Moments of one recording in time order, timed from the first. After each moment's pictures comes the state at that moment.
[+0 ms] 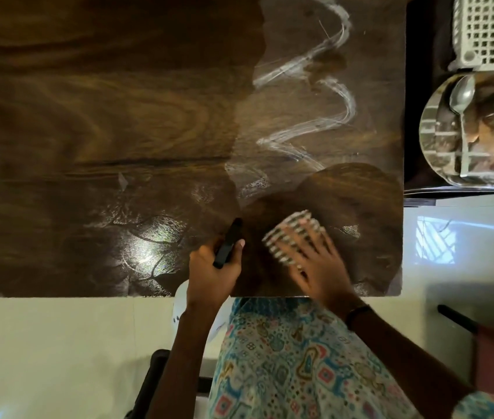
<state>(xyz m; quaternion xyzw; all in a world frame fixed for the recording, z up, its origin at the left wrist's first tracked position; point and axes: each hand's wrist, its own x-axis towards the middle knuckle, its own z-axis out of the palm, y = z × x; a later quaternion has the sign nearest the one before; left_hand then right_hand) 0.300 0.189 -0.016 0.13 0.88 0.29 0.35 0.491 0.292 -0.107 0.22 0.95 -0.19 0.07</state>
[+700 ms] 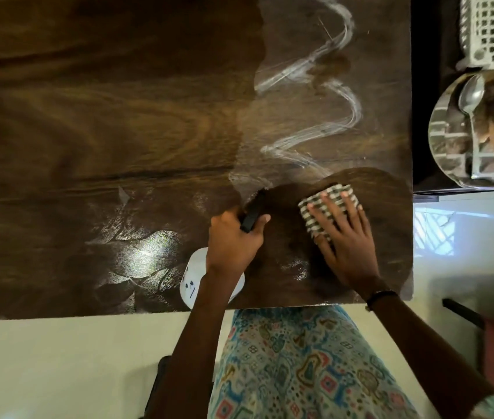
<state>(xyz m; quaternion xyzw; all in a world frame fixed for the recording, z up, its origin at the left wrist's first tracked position) 0.267 0.251 -0.025 0.20 0.86 0.29 0.36 0.475 0.344 -0.100 0.35 0.92 -0.16 0.06</state>
